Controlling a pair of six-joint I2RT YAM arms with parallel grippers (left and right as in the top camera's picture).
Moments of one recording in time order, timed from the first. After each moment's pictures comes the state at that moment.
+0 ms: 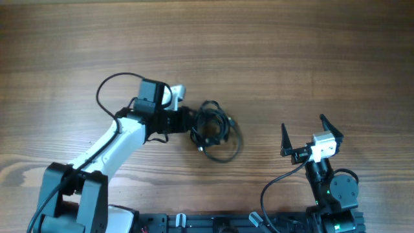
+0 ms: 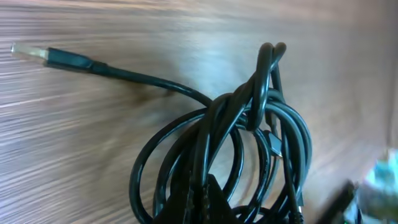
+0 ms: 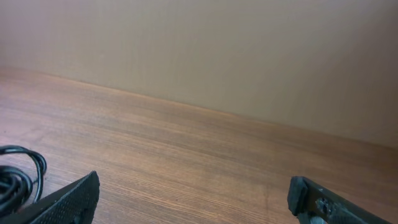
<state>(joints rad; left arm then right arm) -0.28 1.55 0.78 -0.35 0.57 -0.32 0.18 0.01 0.01 0.00 -0.01 -0.14</state>
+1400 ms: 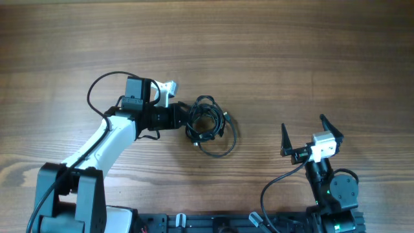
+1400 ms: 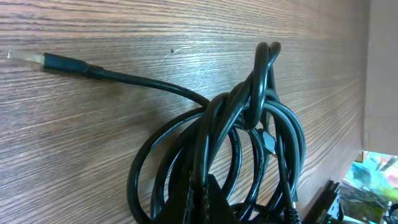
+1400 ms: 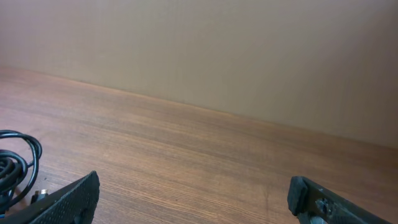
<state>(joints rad) -0.16 1.55 0.78 -0.35 0.68 -0.25 0.18 0.01 0.01 0.00 -0.01 -0.14</state>
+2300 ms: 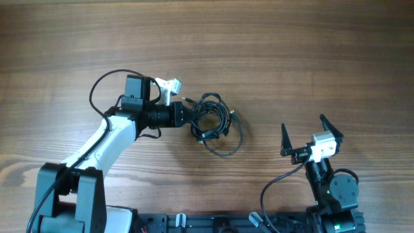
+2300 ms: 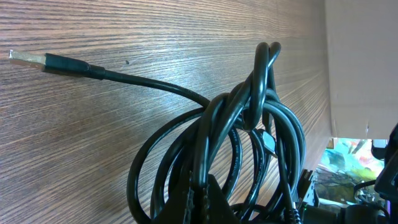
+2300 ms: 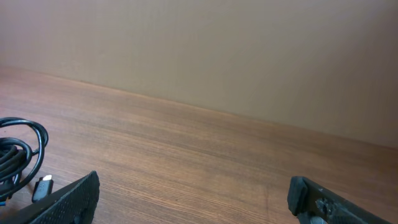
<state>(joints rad) -0.16 1.55 0.78 -0.29 0.79 -0.24 0.18 0.01 0.01 0.00 -0.01 -0.14</state>
